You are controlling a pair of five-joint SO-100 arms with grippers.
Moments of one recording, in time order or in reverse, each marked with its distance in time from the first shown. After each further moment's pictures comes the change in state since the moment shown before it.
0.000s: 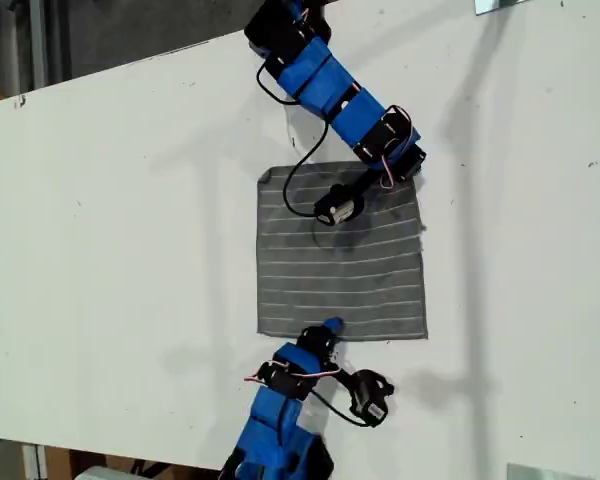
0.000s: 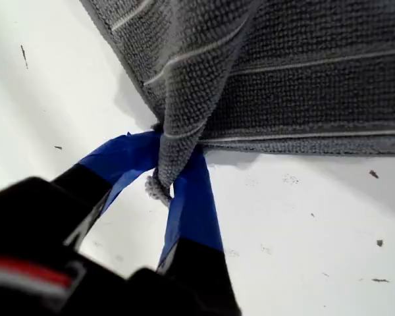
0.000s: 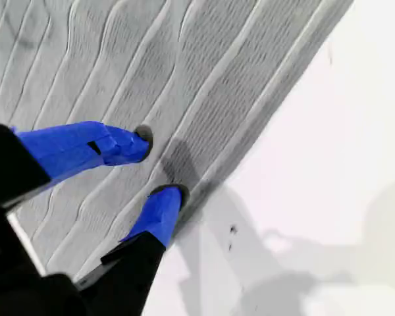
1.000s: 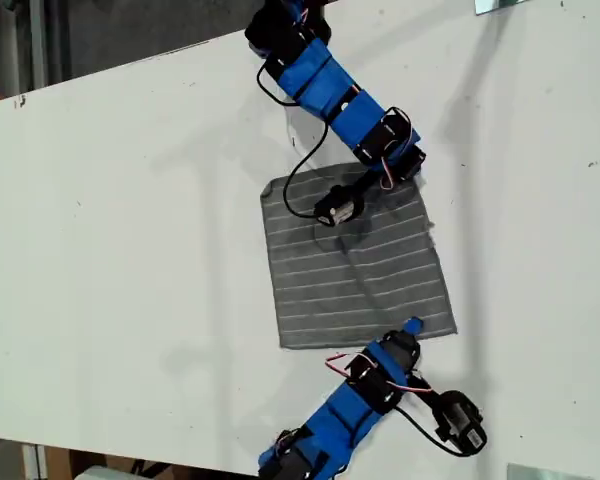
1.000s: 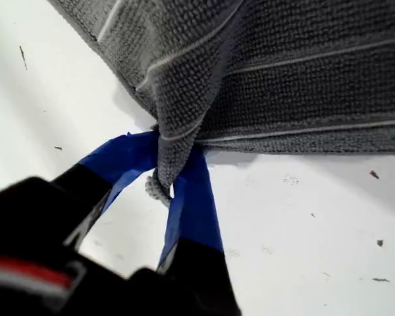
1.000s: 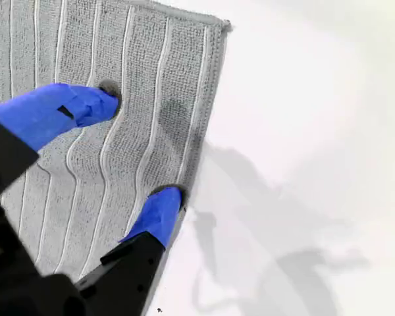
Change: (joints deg) arm 0 22.2 -33.0 -56.2 31.1 -13.8; arm 1 0.6 -1.6 -0.4 0.1 -0.3
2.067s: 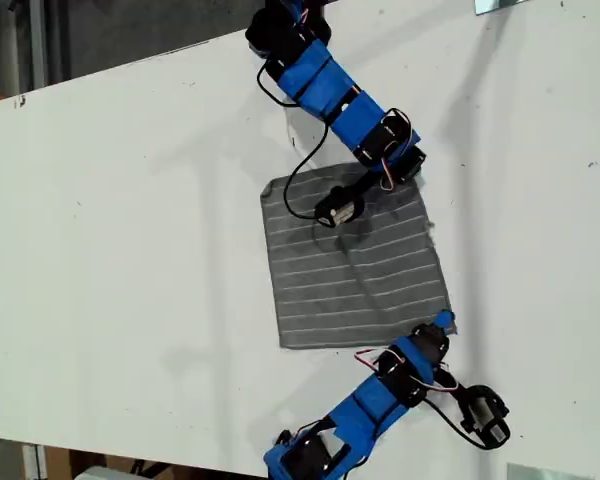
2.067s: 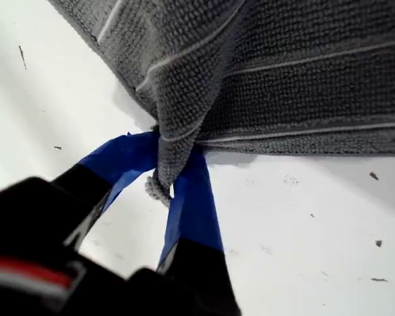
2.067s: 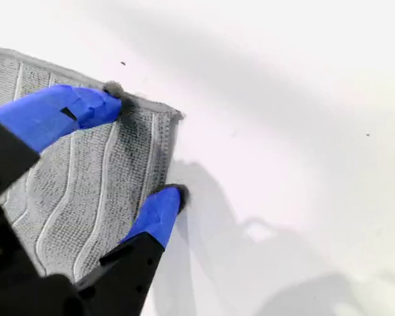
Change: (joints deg) arm 0 3.4 -11.9 -3.4 -16.0 -2.0; arm 1 0.4 -0.9 0.0 -0.9 -0.6
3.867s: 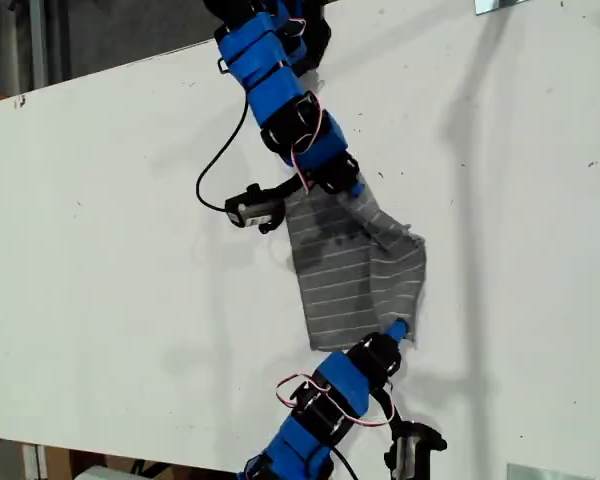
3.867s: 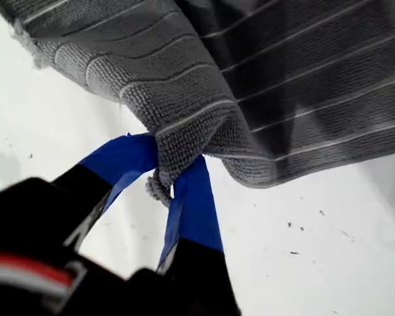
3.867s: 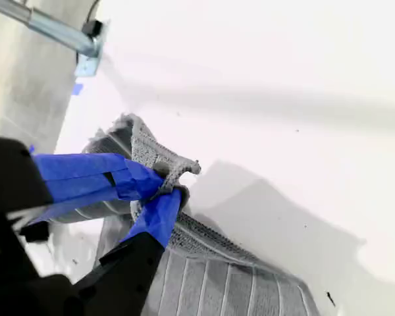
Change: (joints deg) arm 0 -9.3 32.3 9.0 1.6 25.4; arm 1 15.3 30.2 3.1 6.9 -13.4
